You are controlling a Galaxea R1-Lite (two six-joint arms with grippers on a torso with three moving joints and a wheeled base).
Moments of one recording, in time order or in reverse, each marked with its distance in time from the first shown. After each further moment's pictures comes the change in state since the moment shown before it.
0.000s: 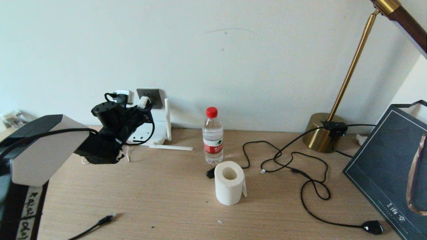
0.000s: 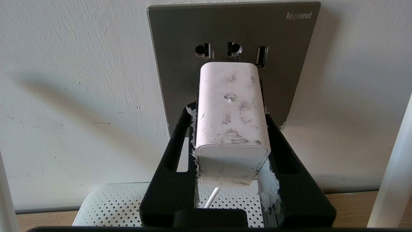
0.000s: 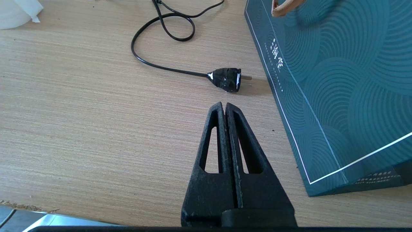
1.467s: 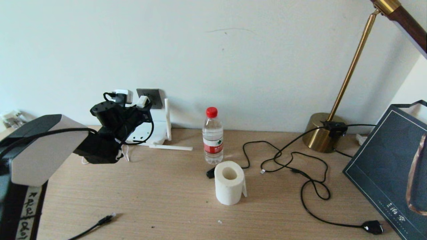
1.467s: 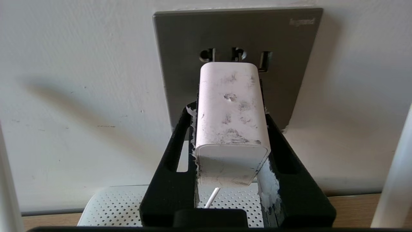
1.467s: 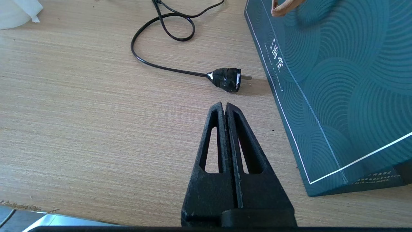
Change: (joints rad) left arm 0.006 -0.001 -0.002 -0.003 0.000 0.000; right arm 0.000 0.000 0.000 0.000 0.000 0.000
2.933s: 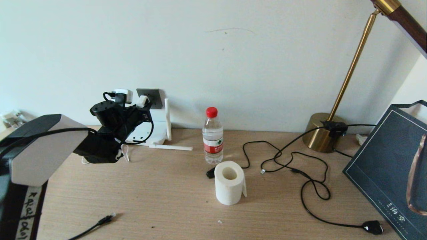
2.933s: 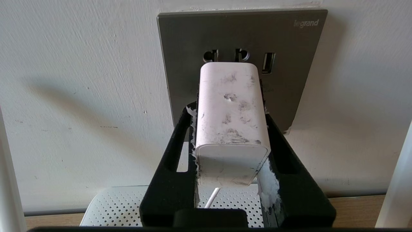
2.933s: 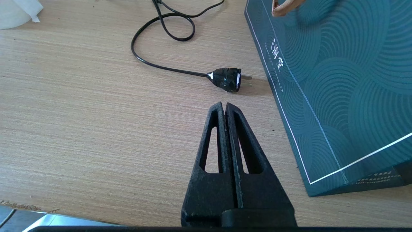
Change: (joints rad) left arm 0.001 0.001 -0.007 0.004 0.000 0.000; right arm 0.000 0.000 0.000 0.000 0.000 0.000
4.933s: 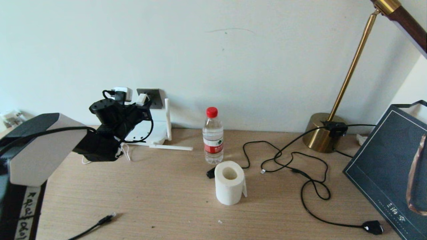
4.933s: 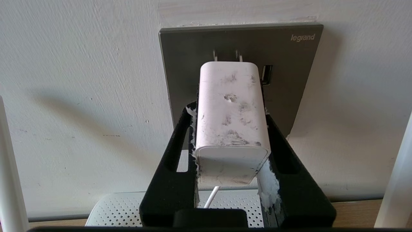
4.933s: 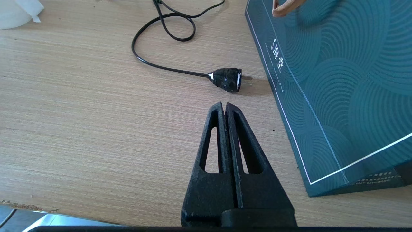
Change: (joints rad) left arm 0.000 -0.005 -0.019 0.018 0.000 0.000; right arm 0.000 0.000 0.000 0.000 0.000 0.000
